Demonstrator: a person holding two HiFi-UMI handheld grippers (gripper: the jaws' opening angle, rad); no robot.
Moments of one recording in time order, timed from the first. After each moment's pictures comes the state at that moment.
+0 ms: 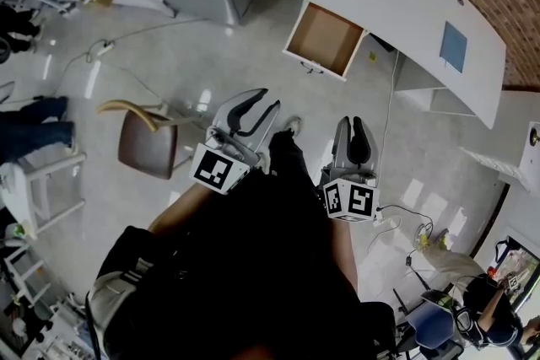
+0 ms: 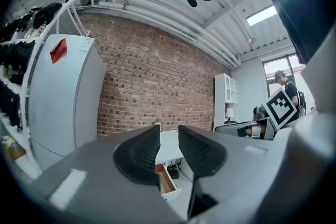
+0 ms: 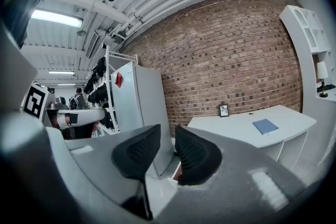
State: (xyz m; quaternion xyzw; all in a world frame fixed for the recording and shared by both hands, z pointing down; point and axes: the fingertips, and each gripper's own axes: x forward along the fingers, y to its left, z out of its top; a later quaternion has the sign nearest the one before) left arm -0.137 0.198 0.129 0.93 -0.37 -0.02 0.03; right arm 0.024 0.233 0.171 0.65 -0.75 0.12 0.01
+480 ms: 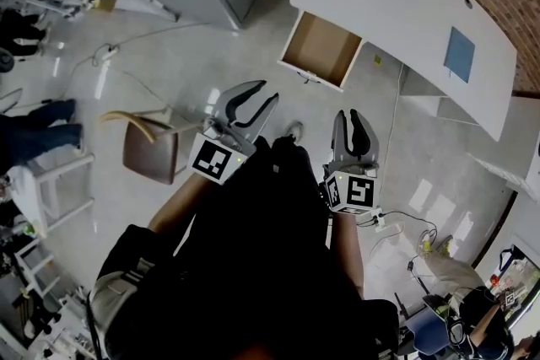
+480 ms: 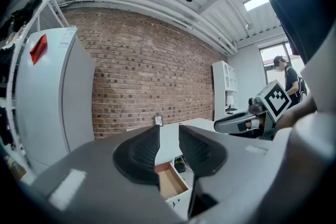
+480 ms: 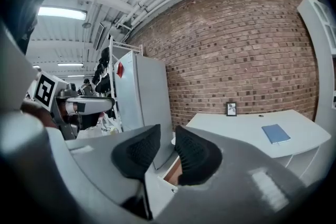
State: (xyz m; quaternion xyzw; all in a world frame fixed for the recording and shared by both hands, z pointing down) left arm -0.084 0.118 0.147 0.94 -0.35 0.05 0.00; right arm 0.064 0.153 0.197 0.60 -0.79 0.12 0.06
